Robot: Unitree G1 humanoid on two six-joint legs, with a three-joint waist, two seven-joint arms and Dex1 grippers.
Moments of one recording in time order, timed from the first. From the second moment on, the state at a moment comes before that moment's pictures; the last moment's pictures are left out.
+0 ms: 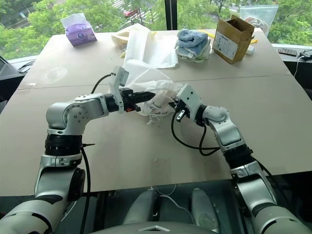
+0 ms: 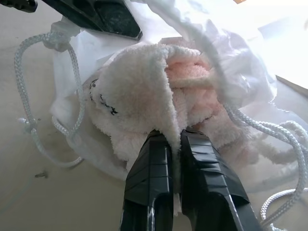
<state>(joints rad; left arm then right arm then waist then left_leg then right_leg) -0.74 0.49 0.07 0.06 -0.61 1.04 -0.67 -0.64 -0.27 0.22 0.19 0.09 0.27 0.69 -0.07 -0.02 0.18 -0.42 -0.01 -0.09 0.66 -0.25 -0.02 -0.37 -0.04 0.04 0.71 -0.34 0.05</state>
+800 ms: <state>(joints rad) -0.75 0.49 0.05 0.10 -0.60 1.01 -0.73 -0.65 -0.12 0.18 0.25 0.14 0.27 0.63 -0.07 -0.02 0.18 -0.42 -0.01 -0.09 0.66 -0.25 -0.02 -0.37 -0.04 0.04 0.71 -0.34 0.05</state>
